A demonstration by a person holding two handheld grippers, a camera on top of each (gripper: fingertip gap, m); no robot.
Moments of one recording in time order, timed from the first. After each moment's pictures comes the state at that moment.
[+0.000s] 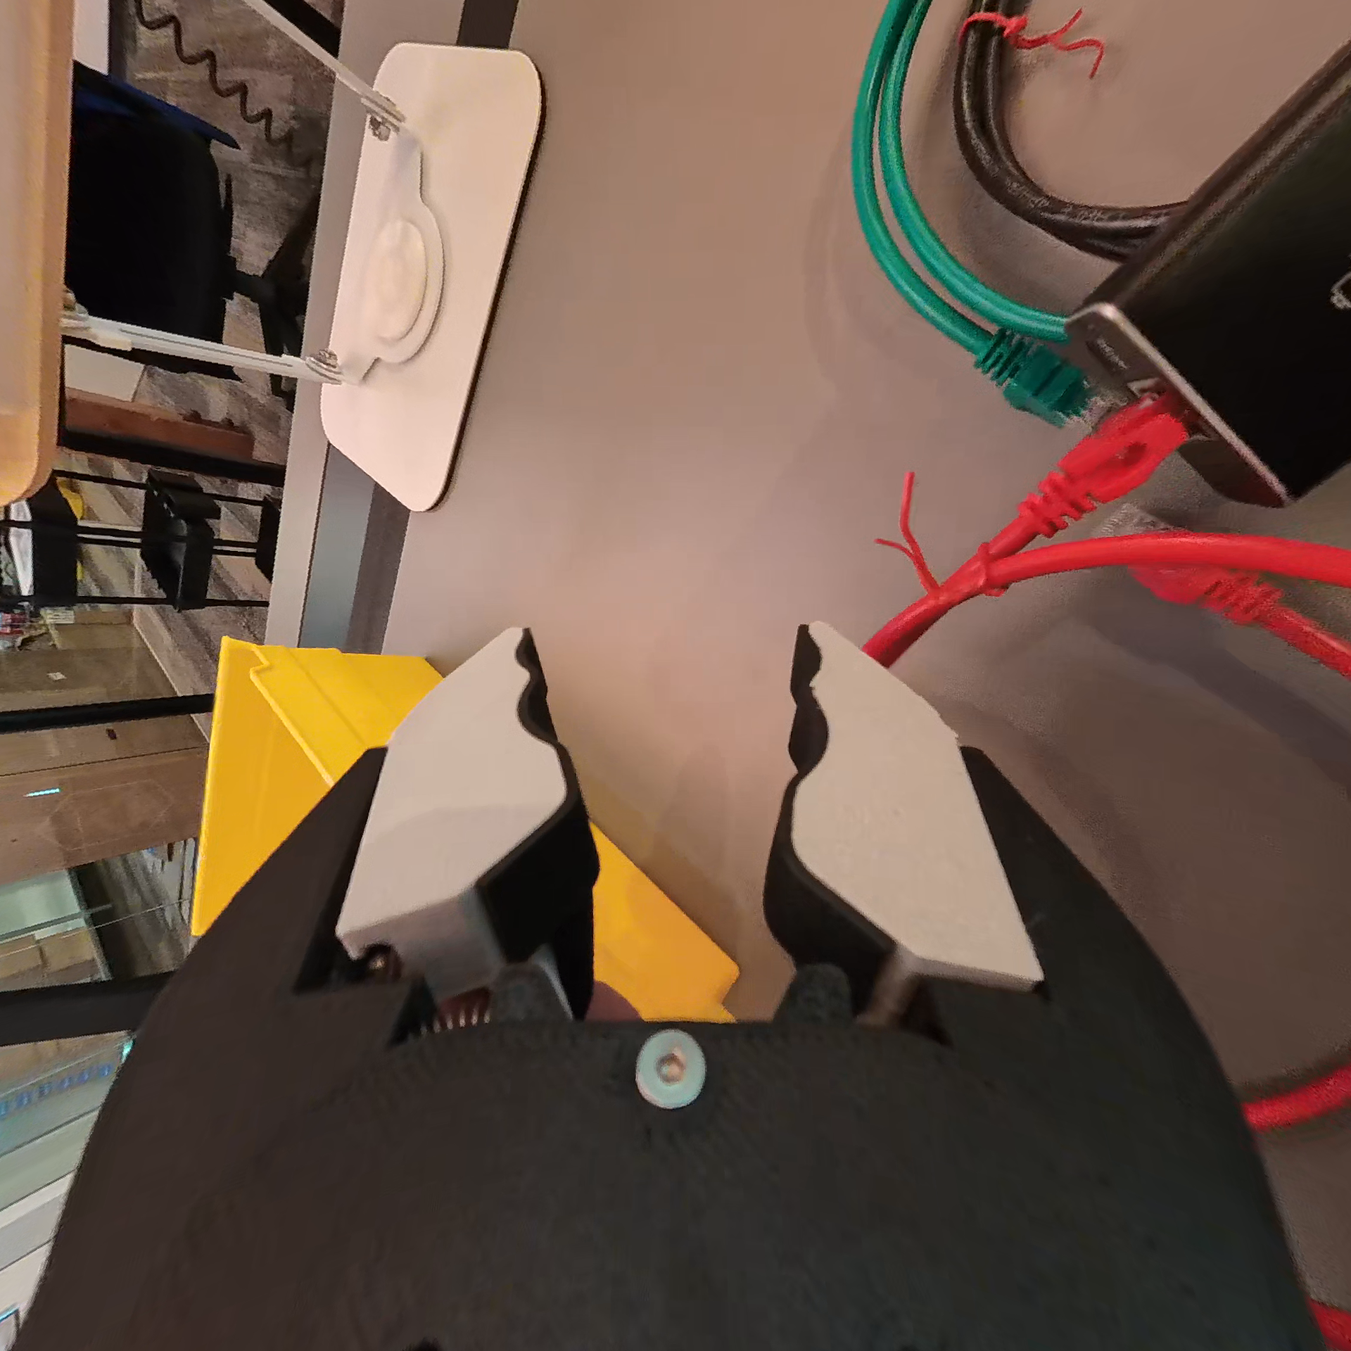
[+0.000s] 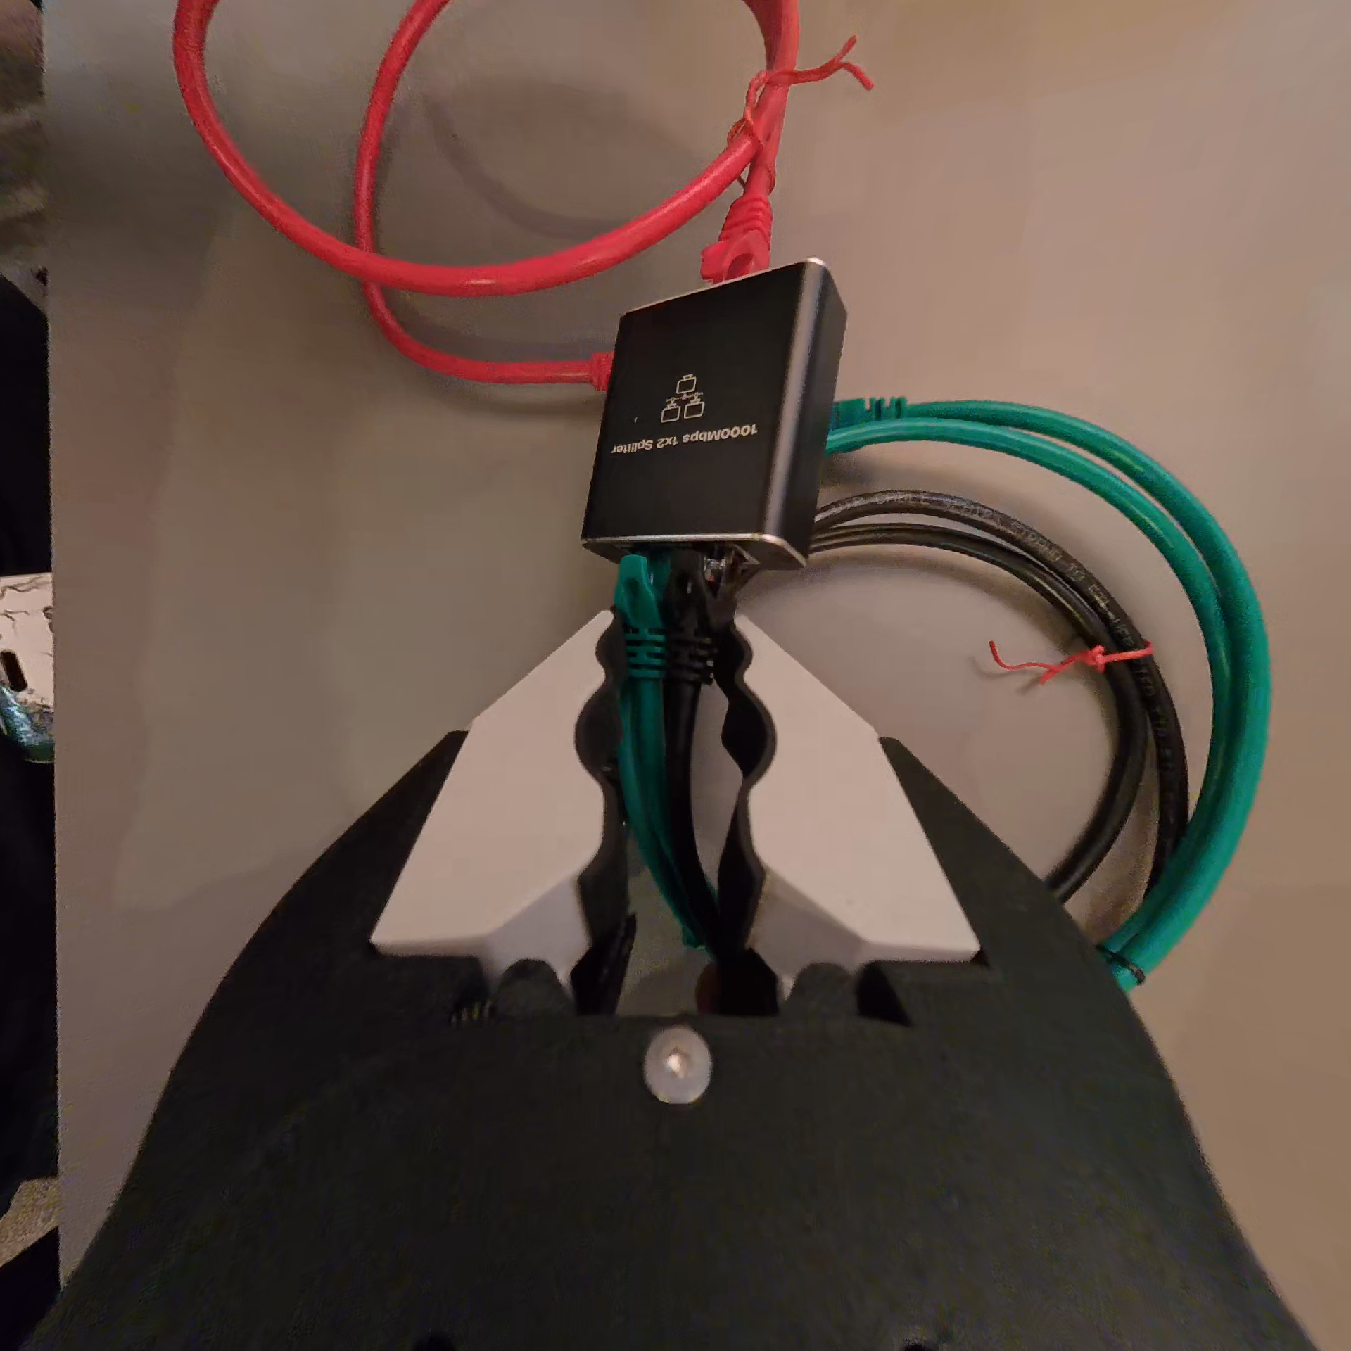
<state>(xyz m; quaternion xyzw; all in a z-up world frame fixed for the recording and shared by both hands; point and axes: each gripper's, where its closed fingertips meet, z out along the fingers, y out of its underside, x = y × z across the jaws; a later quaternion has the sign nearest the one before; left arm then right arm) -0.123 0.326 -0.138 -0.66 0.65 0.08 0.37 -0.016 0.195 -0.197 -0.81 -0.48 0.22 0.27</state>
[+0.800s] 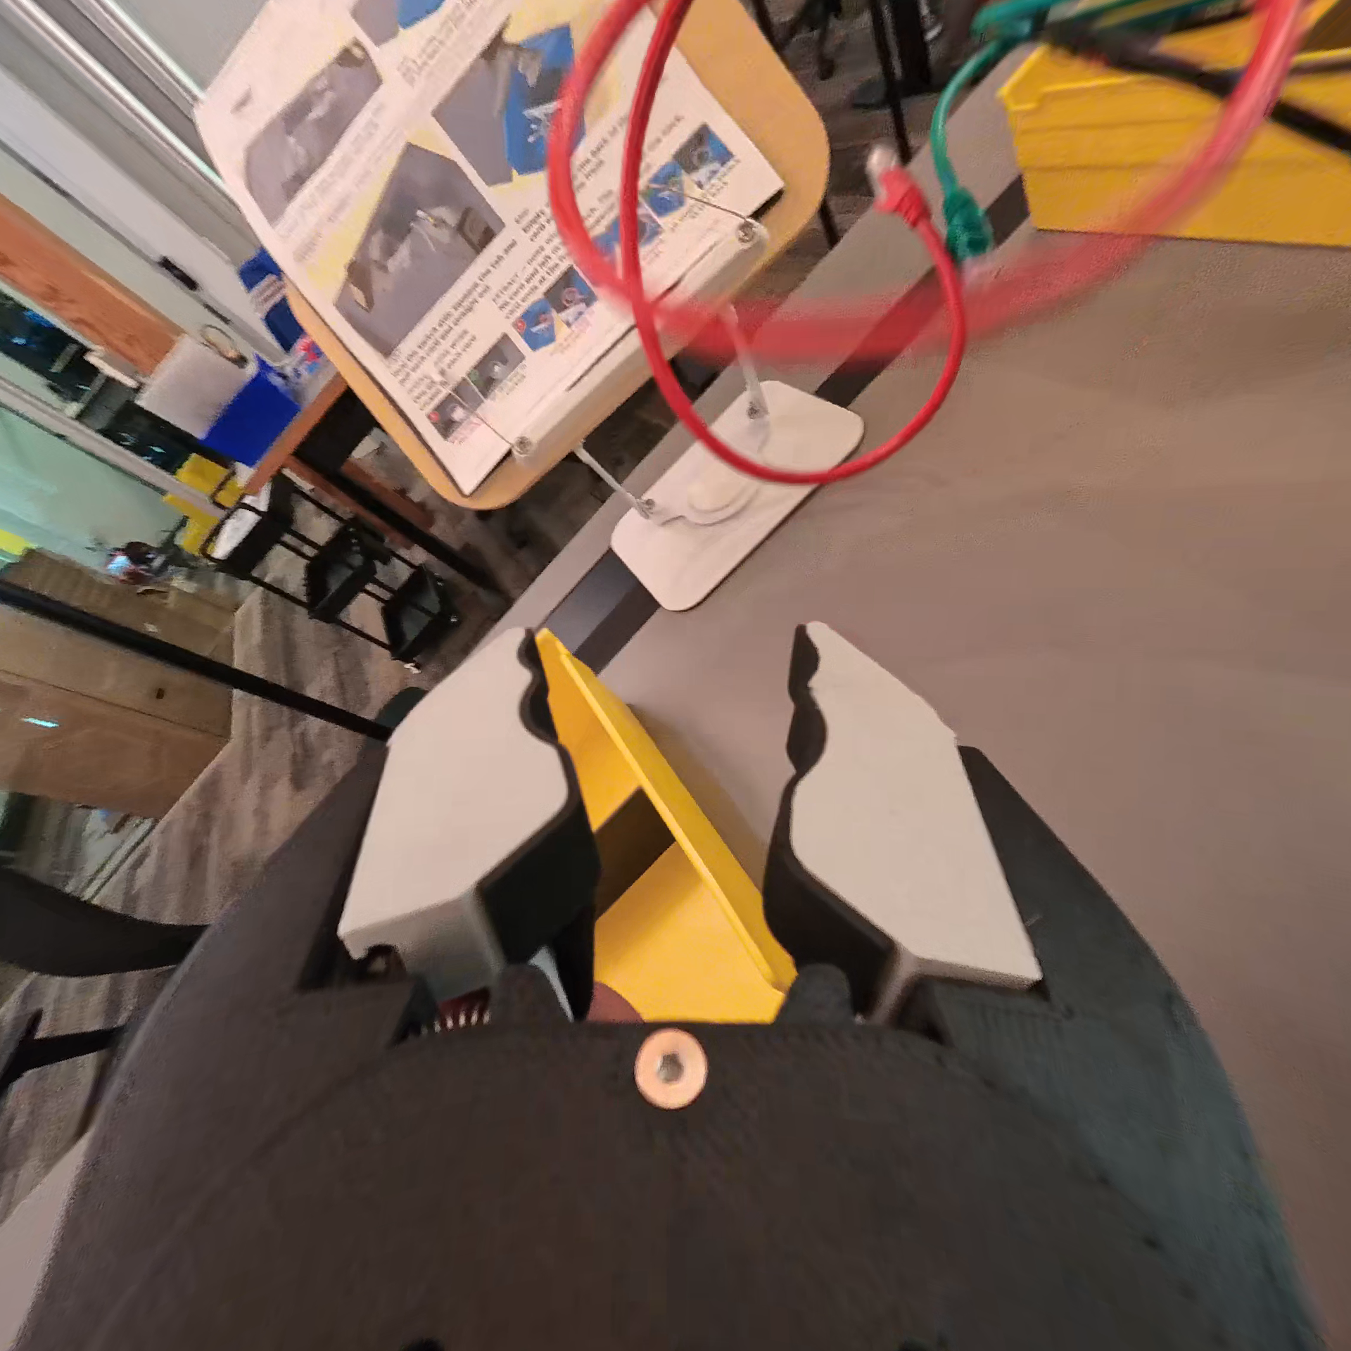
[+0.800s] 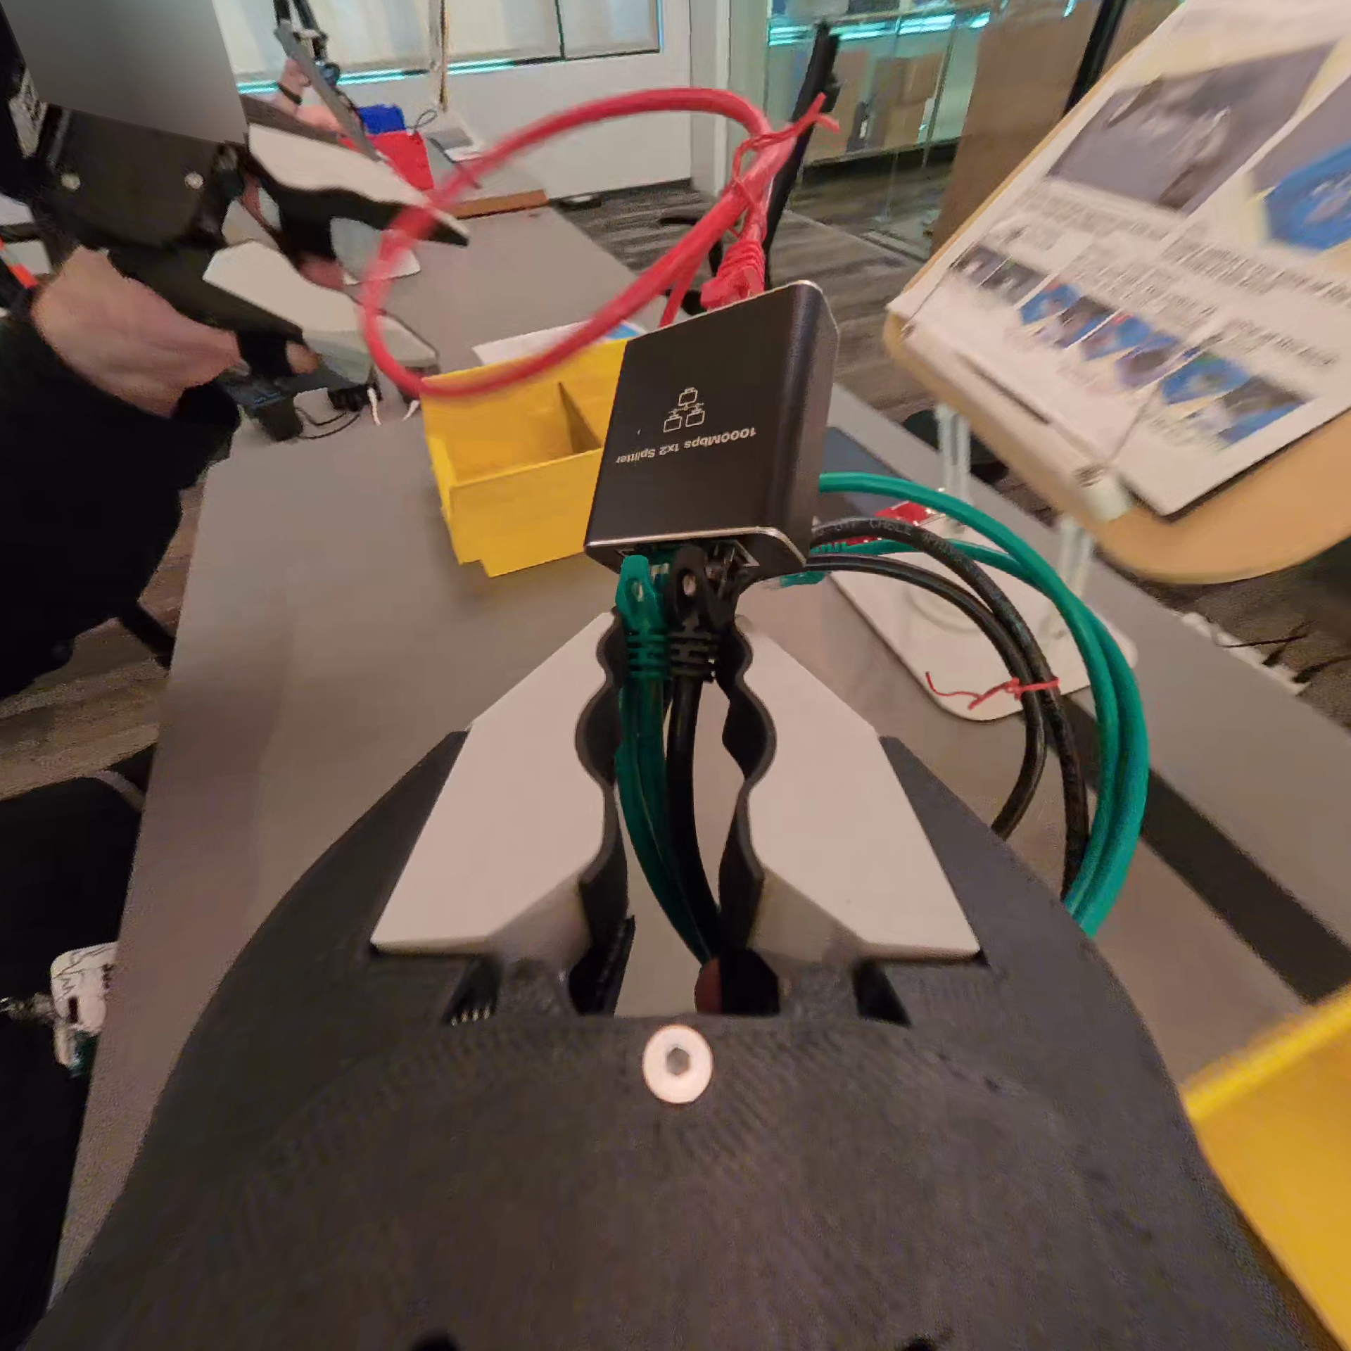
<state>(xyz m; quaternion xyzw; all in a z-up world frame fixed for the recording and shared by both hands) -0.172 0.333 0.018 -0.67 0.50 -0.01 0.56 0.061 0.274 0.006 -0.74 -0.32 0.27 0.53</state>
